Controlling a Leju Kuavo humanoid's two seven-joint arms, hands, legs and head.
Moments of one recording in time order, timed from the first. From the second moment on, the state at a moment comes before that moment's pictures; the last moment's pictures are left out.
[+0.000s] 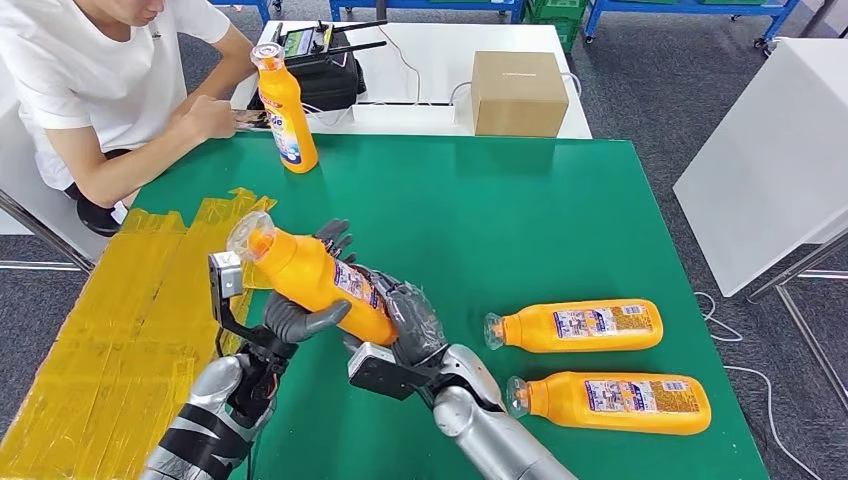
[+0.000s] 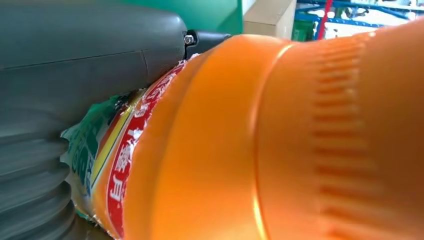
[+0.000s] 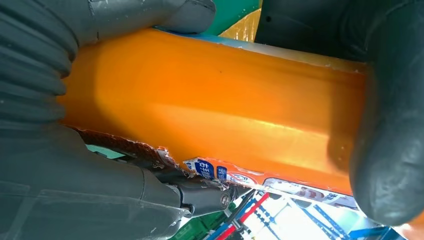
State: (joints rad) left arm -0.27 -0.06 -0.38 -1.26 0.40 -0.30 -0.23; right arm -0.36 0.23 0.69 -0.92 0.49 -0.27 -0.38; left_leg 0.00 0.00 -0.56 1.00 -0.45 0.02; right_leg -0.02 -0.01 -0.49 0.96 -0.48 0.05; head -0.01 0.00
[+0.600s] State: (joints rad) left arm -0.26 -0.06 -0.37 -1.24 0.44 -0.30 -0.25; right arm -0.38 0.24 0.71 -0.88 0.49 -0.28 -0.39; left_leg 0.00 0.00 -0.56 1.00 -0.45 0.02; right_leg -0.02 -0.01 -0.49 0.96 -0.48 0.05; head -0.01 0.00
